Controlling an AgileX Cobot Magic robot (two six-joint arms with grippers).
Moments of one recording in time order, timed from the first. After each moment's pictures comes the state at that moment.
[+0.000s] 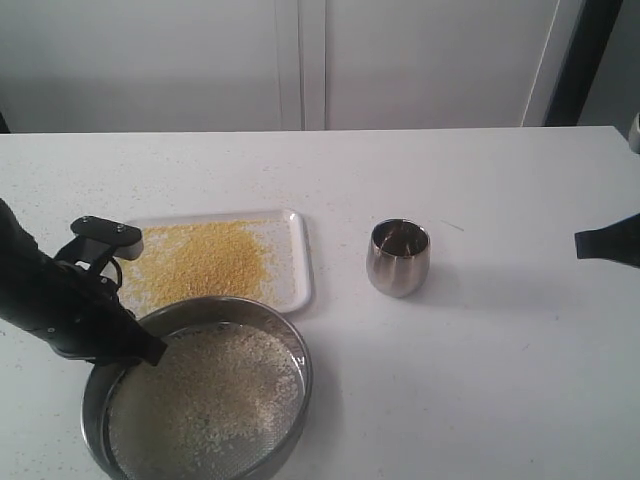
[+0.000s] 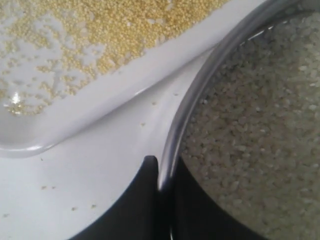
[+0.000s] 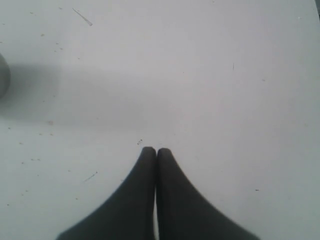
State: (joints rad) left arm -0.33 1.64 -0.74 -0.50 0.41 0.57; right arm 0.02 1.17 -0.68 -0.11 0.40 0.06
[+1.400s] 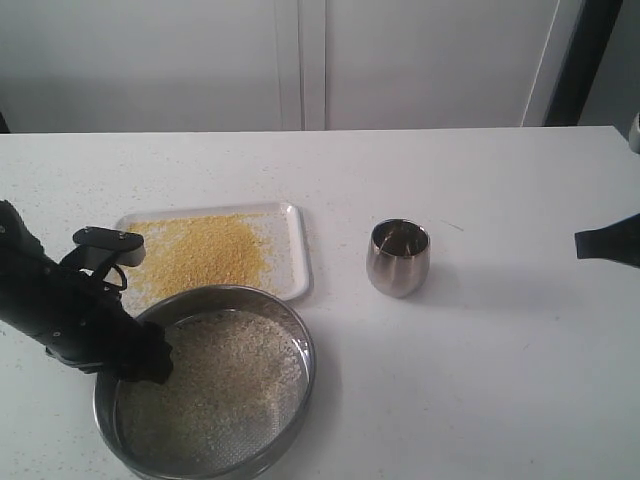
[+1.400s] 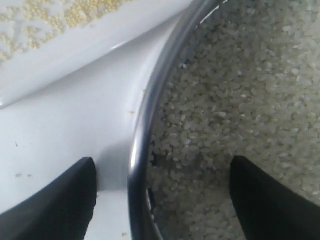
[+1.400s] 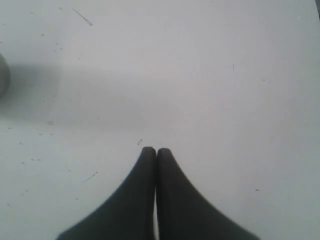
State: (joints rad) left arm -0.33 1.67 -0.74 -0.52 0.45 0.53; right arm 0.02 1.17 -0.68 -0.11 0.40 0.06
